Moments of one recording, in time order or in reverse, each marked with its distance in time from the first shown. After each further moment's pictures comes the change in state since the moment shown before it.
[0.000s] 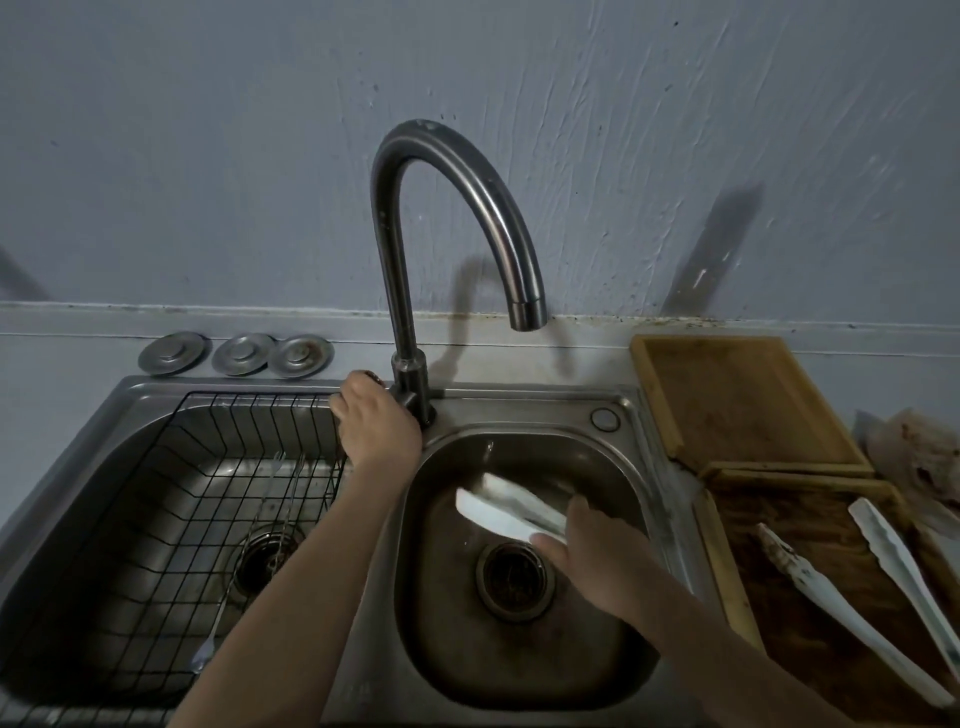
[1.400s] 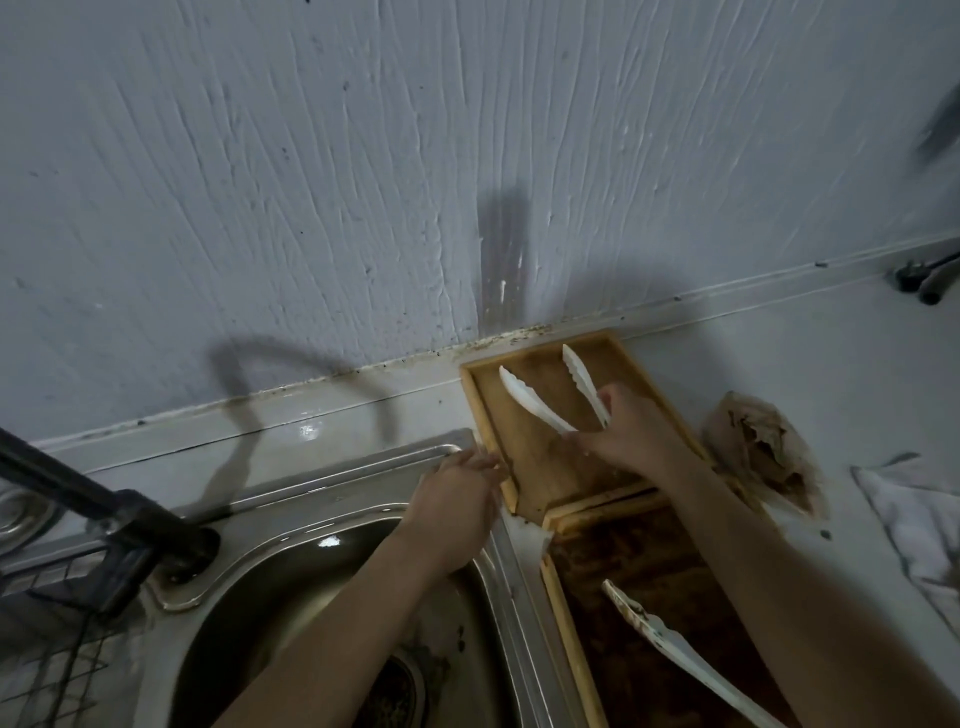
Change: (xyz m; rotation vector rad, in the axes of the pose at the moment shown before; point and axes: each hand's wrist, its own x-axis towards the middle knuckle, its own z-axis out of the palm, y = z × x) left_hand -0.074 0.175 0.156 0.371 -0.748 0.976; right_hand 0.105 0.230 -0.123 0.357 0.280 0.370
